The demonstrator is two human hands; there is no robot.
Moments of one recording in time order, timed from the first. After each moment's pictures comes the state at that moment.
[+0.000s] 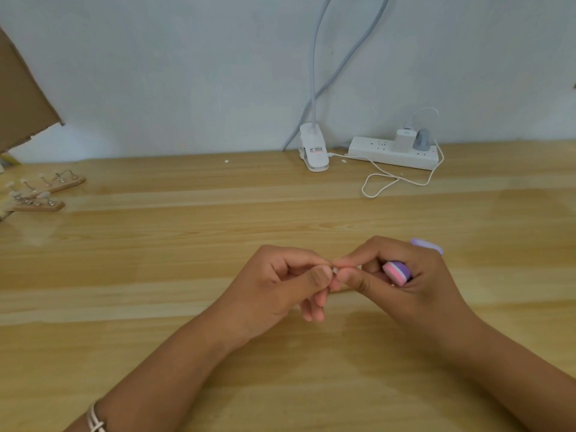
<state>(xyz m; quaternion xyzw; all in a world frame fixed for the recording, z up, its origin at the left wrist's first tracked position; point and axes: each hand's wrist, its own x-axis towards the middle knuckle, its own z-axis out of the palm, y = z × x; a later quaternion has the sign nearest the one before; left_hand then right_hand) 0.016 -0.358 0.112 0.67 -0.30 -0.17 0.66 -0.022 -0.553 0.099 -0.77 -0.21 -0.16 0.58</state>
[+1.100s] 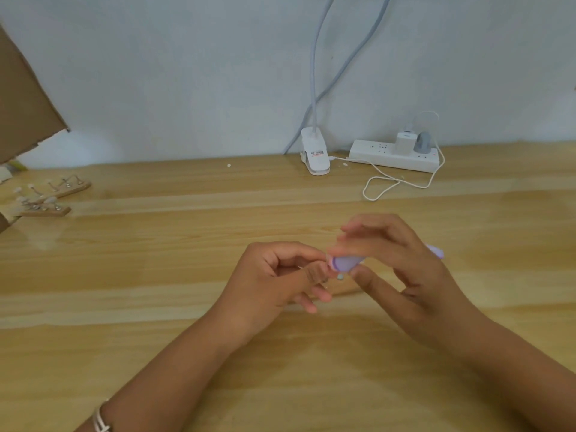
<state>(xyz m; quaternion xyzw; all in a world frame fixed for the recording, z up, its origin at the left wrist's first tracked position) 0.021 -0.357 0.104 0.66 -0.23 -0.12 0.70 -0.014 -0.563 0.101 -0.83 -0.31 -0.24 0.40</state>
